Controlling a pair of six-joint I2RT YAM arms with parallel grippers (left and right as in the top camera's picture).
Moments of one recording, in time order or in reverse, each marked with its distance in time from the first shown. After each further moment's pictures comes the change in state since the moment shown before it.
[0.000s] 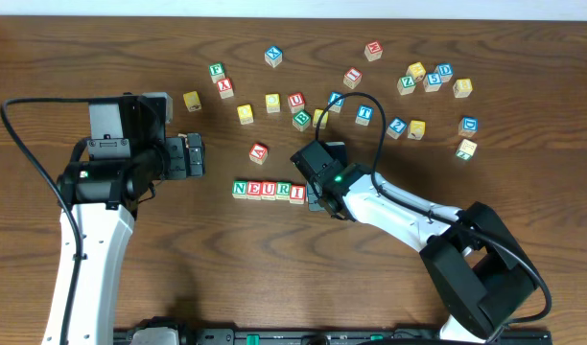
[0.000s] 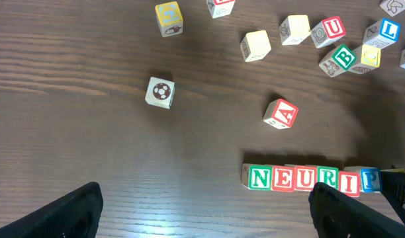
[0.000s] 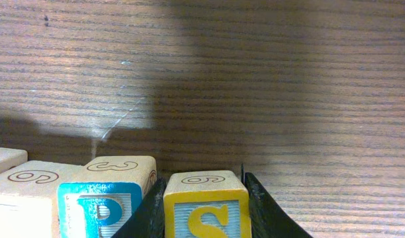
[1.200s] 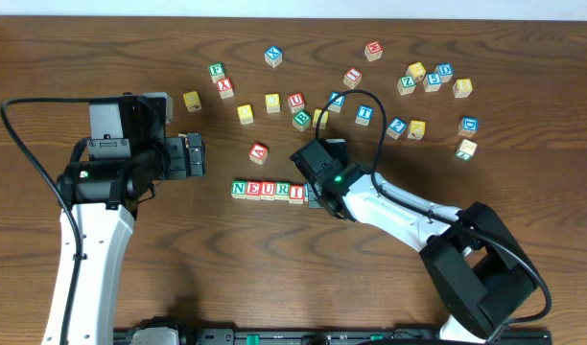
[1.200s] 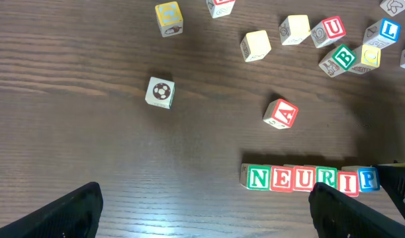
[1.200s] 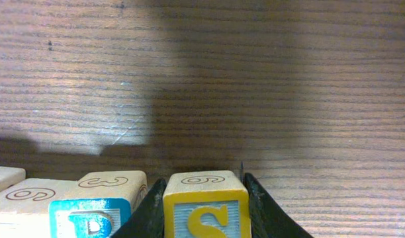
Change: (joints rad) left arm 0.000 0.000 0.000 0.000 0.000 0.000; right arm 0.000 0.002 0.000 0.026 0.036 0.004
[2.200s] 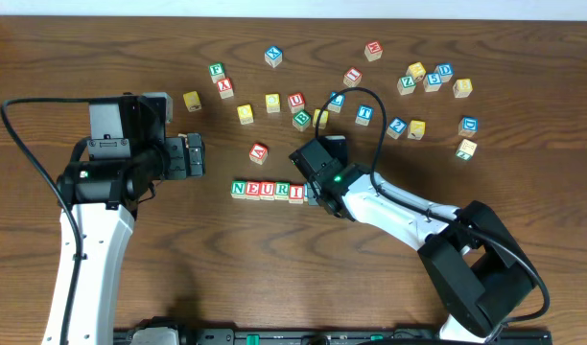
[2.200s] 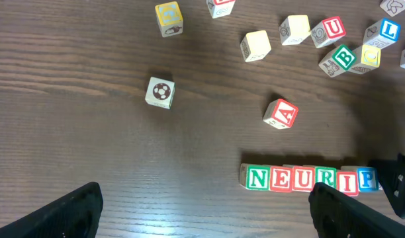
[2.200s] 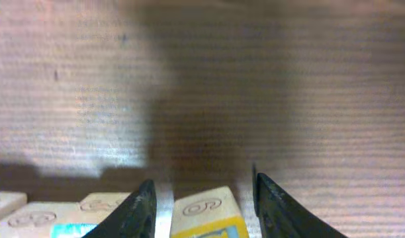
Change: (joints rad) left arm 0.000 0.000 0.000 0.000 0.000 0.000; right arm 0.000 0.006 0.000 0.048 0.043 0.000
